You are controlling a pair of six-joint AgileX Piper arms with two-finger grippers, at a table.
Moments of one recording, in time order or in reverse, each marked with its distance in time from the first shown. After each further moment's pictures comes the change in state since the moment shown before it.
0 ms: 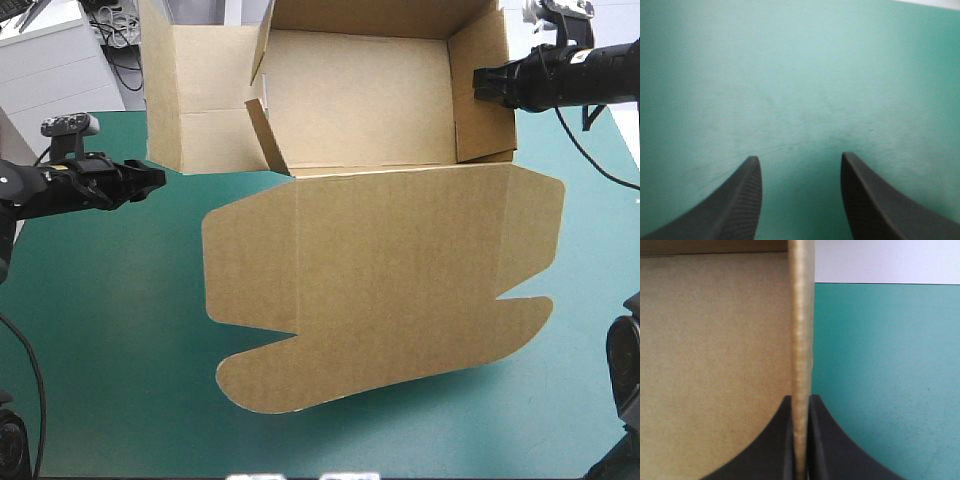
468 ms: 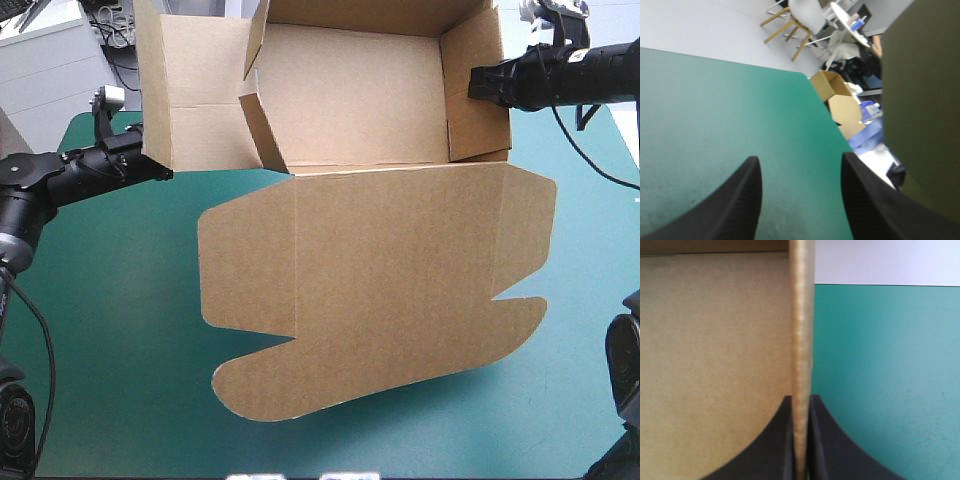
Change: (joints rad) left arm -0.078 0.078 0.000 -0.659 0.122 0.277; right arm 0.000 0.008 0.000 0.039 0.000 -0.012
